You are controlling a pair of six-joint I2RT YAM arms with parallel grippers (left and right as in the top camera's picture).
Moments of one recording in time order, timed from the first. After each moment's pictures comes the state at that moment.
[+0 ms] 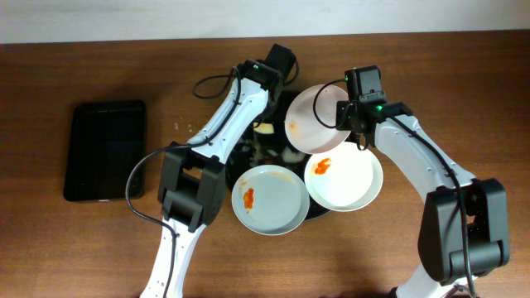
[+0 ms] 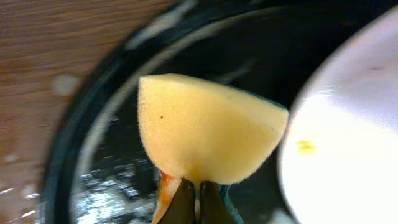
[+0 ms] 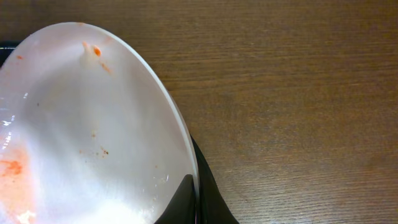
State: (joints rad) left arm -0.50 2.43 2.21 -1.12 -0.08 -0.36; right arm 0.19 1.83 1.30 -0.49 0.20 0.21
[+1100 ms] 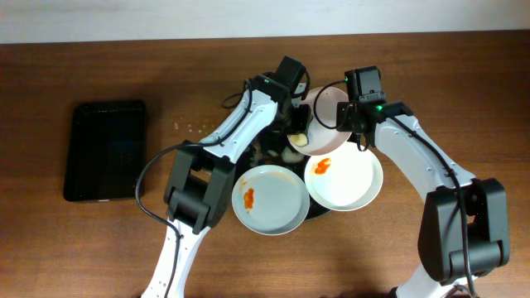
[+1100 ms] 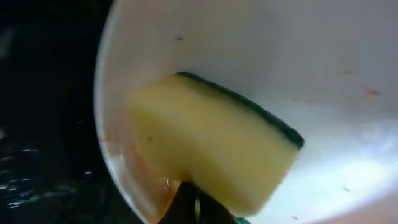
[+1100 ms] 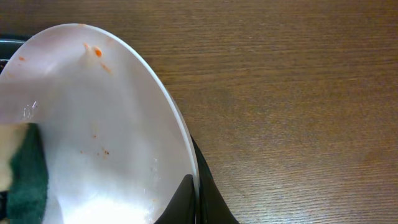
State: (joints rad) left arm -0.54 2.44 2.09 -0.91 0.27 -0.36; right arm 0.19 1.83 1.30 -0.50 0.21 0.21
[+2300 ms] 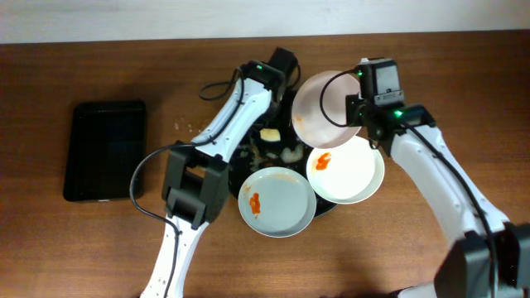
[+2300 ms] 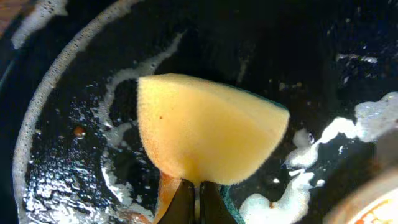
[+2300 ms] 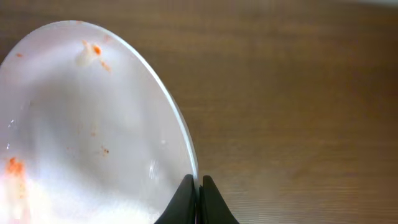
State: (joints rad) left arm -0.49 2.46 2.26 -1.19 0.05 -0.36; right arm 0.20 1.62 1.30 -0.55 0.27 0.05
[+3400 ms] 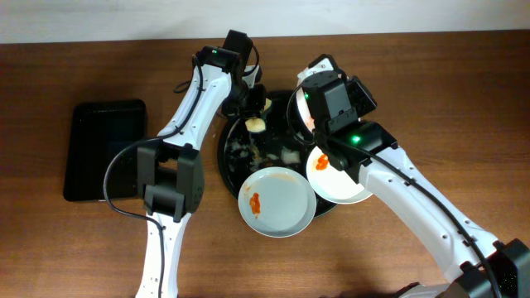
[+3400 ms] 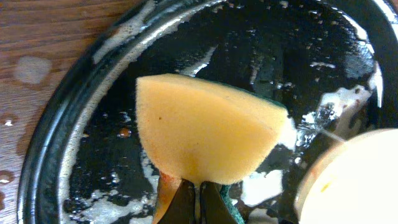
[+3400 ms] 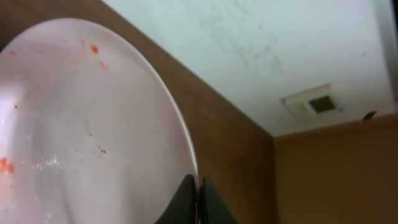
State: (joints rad) left arm -0.33 2.44 2.26 -1.20 0.33 -0.25; right arm 0.50 1.57 1.31 -0.43 0.78 -0.40
